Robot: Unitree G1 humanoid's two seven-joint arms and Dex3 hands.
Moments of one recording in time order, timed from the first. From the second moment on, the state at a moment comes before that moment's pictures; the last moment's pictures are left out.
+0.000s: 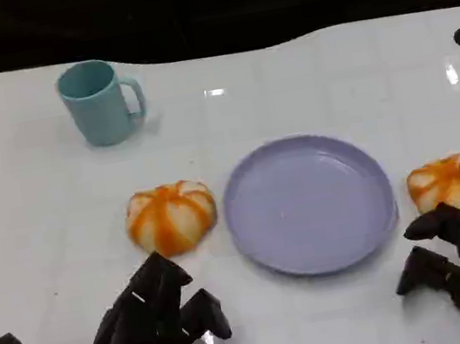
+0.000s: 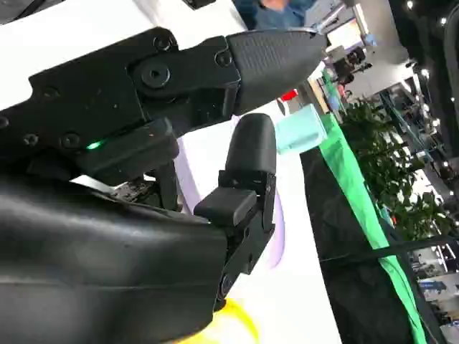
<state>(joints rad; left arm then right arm) 0.06 -0.12 0.11 0.19 -0.58 0.15 -0.56 -0.14 -0.01 -0.23 0.68 0.42 -0.24 0.75</state>
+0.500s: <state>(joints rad) 0.05 -0.11 0.12 0.20 -0.58 0.15 -0.57 -0.15 -0.01 -0.23 0.69 0.42 -0.26 0.74</state>
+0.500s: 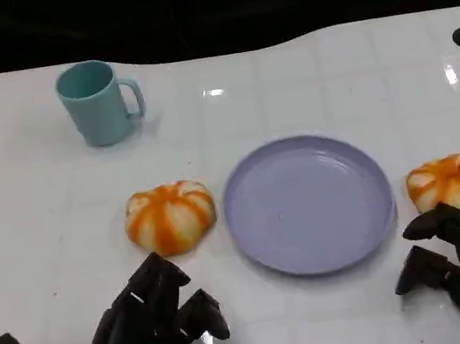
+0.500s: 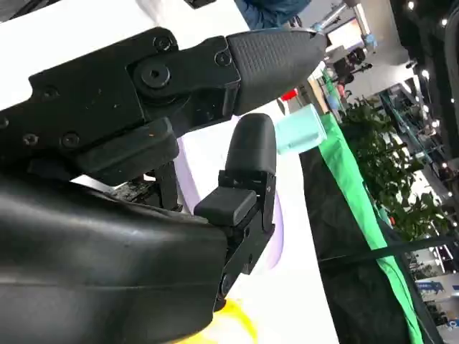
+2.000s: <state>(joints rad) -0.03 0.22 -0.09 -0.13 0.35 -0.13 -0.25 -0.16 -0.01 -0.23 0.69 0.42 -0.24 0.71</state>
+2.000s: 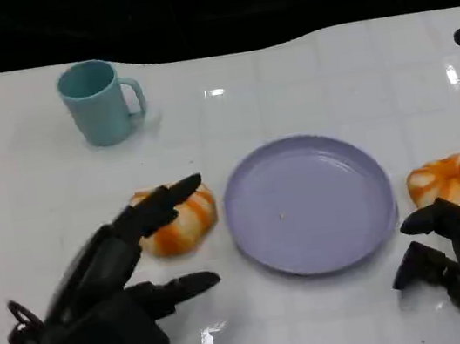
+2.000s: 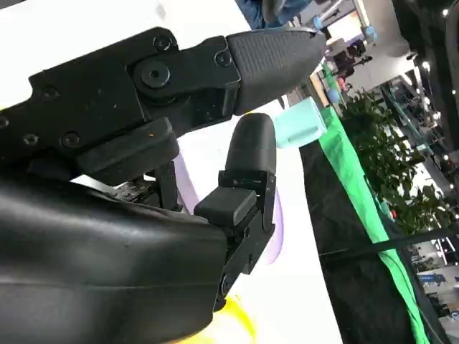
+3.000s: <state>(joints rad) -0.32 0.33 -0.35 0.15 0.94 -0.04 -0.07 -0.15 -0.01 -0.22 0.67 0.42 -0.22 0.69</state>
